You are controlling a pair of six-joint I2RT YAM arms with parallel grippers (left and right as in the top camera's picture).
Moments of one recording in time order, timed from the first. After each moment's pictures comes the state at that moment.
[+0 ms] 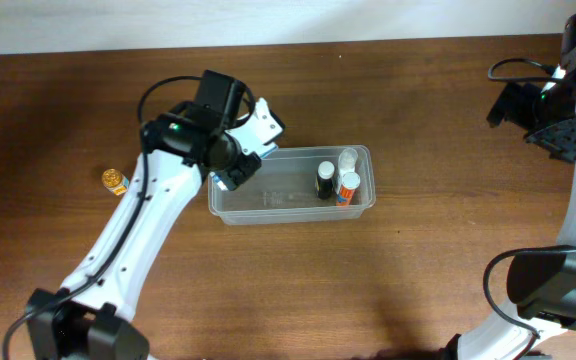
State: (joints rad) left arm -0.38 1.69 1.56 -1.01 0.05 0.56; right arm -0.30 1.89 2.11 -1.58 0.02 0.32
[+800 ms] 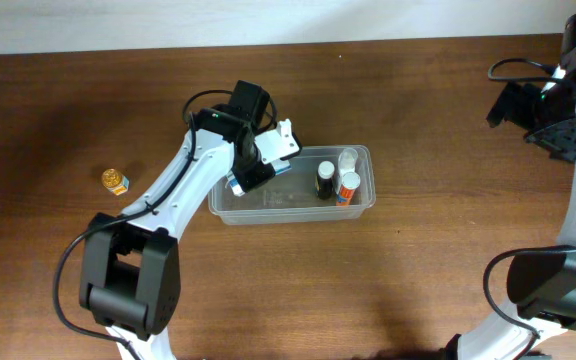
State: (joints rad) left arm -0.40 1.96 1.56 -0.91 0.09 0.73; right arm -0.30 1.89 2.11 -1.58 0.02 0.32
